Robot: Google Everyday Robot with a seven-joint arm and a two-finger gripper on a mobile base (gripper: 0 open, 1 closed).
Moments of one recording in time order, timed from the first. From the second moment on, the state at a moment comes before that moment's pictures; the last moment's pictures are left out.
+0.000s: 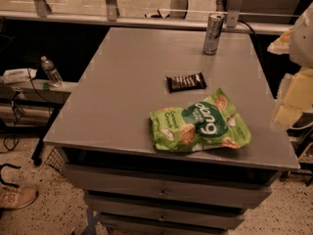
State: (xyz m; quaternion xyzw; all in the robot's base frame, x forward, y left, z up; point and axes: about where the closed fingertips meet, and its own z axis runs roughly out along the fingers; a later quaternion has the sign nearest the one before) arm 0.438 -0.217 0.976 -0.60 0.78 -0.03 0.16
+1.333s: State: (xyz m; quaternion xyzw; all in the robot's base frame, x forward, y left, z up) arm 0.571 -0.177 0.956 -0.65 0.72 0.03 0.24
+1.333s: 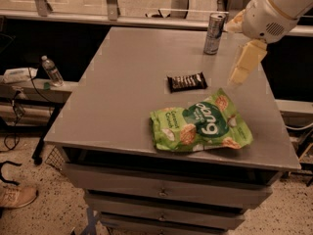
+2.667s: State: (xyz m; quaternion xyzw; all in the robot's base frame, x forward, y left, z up) arm 0.644 -0.095 0.873 -0.71 0.69 0.01 0.13
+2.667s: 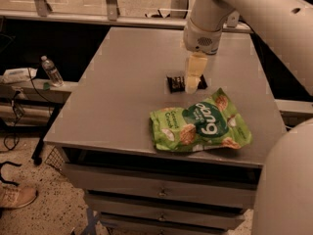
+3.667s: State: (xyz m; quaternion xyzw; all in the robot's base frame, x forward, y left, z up) arm 0.651 -0.096 0.826 -0.69 0.72 0.01 0.09
